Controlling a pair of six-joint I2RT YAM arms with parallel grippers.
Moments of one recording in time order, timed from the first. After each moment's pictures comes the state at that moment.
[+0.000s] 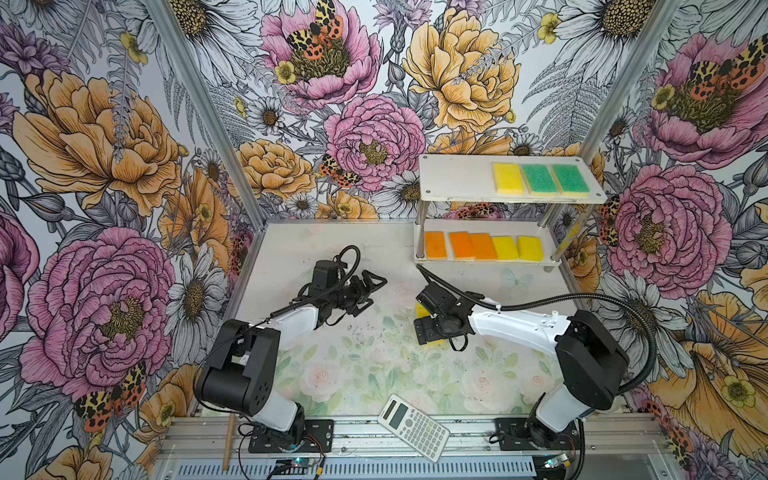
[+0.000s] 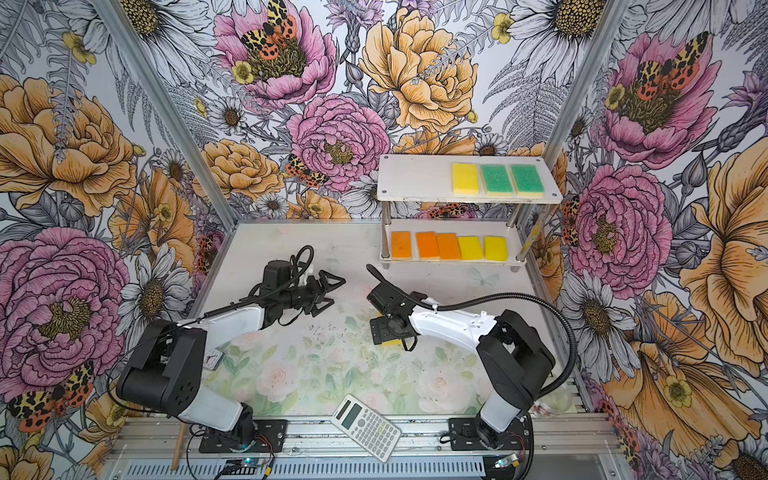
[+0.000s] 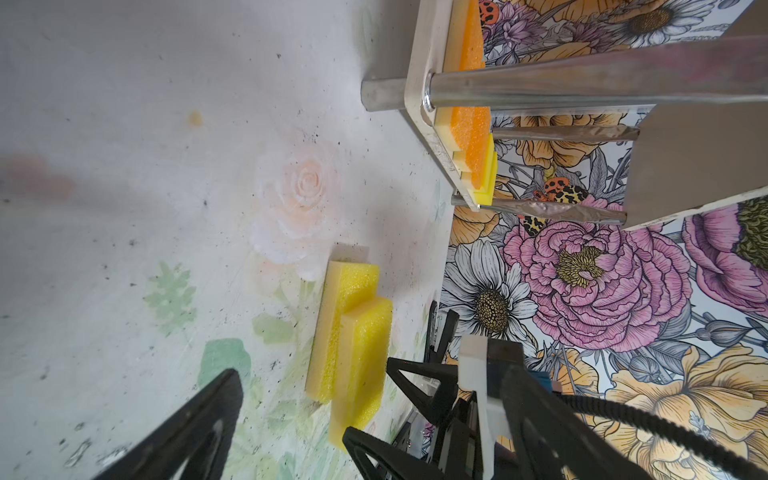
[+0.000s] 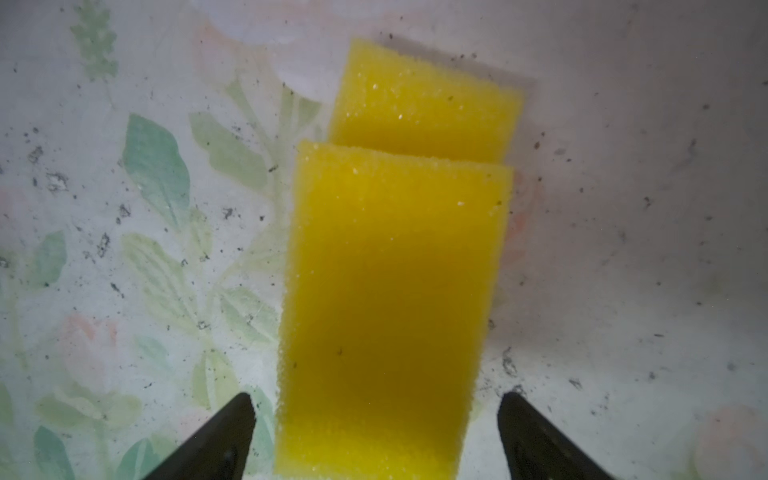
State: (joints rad) left arm -0.27 1.53 0.74 0.12 0.67 -1.05; right arm 0.81 1.65 1.06 -0.69 0.07 0.54
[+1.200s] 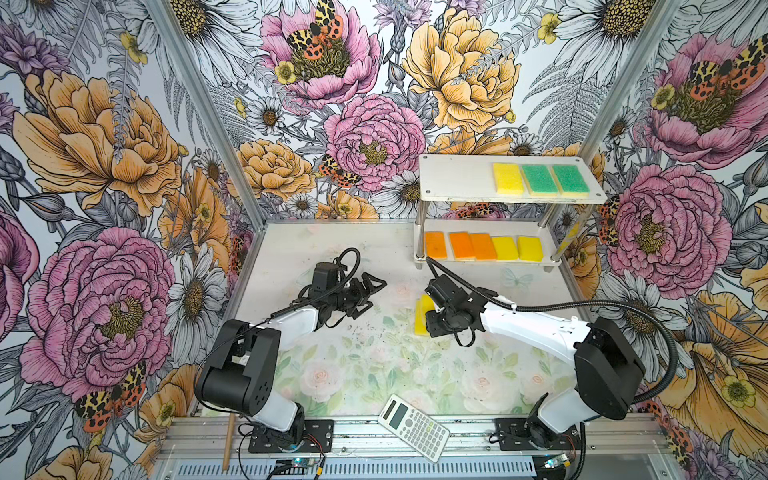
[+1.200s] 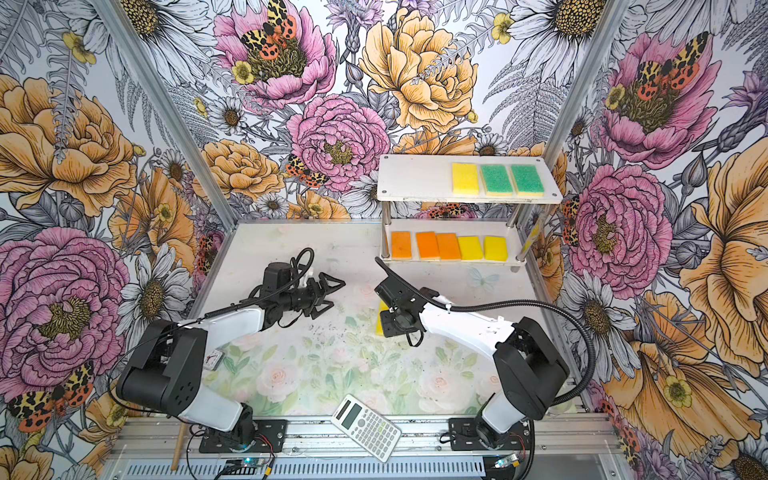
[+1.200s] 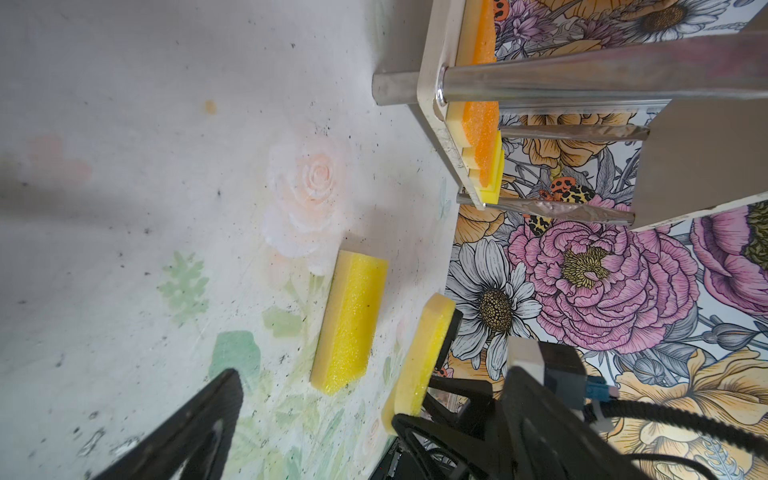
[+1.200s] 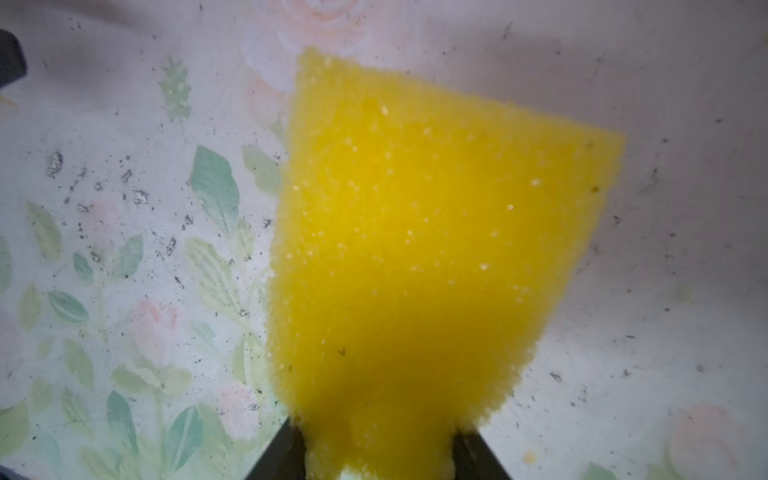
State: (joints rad) left arm -0.27 1.53 0.72 0.12 0.67 -1.05; right arm 0.74 1.54 1.06 -0.71 0.00 0.50
